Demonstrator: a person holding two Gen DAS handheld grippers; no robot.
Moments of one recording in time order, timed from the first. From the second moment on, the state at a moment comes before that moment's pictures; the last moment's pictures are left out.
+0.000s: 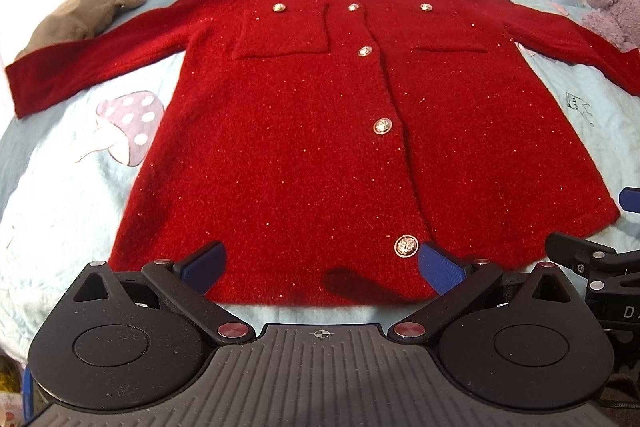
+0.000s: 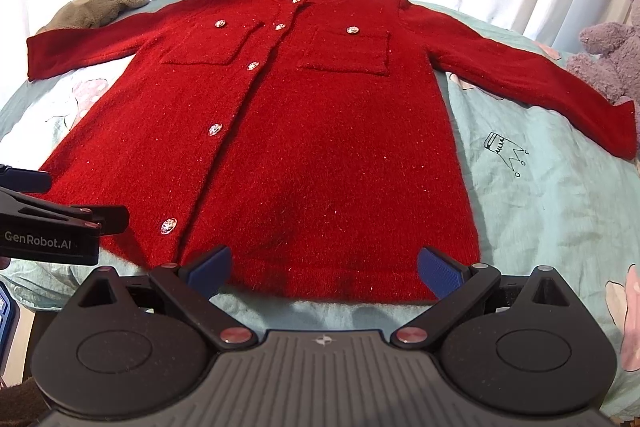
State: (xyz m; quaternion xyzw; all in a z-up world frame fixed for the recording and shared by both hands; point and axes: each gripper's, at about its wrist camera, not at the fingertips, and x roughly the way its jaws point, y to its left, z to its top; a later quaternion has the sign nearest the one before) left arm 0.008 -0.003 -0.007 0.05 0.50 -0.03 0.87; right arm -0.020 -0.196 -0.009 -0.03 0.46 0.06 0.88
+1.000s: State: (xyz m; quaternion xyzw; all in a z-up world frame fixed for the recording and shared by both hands) left arm 0.015 0.002 -0.009 0.05 0.51 -0.03 0.86; right arm -0.012 -0.193 -0.009 -0.02 0.46 0.07 0.88
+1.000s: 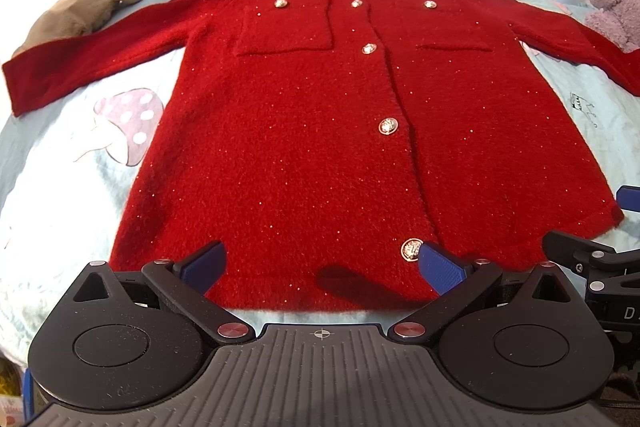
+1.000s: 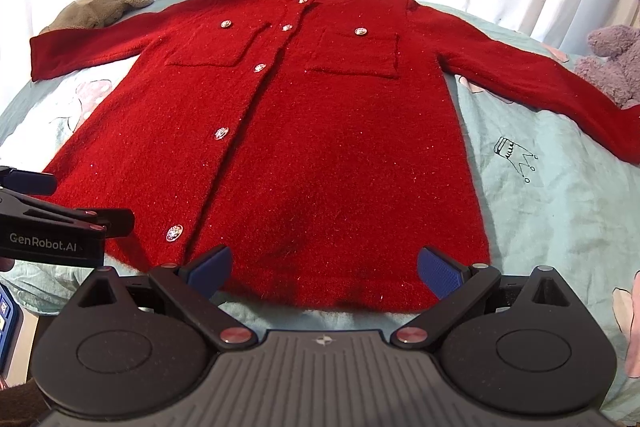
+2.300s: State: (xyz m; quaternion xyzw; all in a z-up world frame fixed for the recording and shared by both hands) left arm 0.022 0.017 -0.012 0.04 0.52 -0.03 0.85; right arm -0.005 -0.189 -0.010 0.00 0.45 0.08 0.89
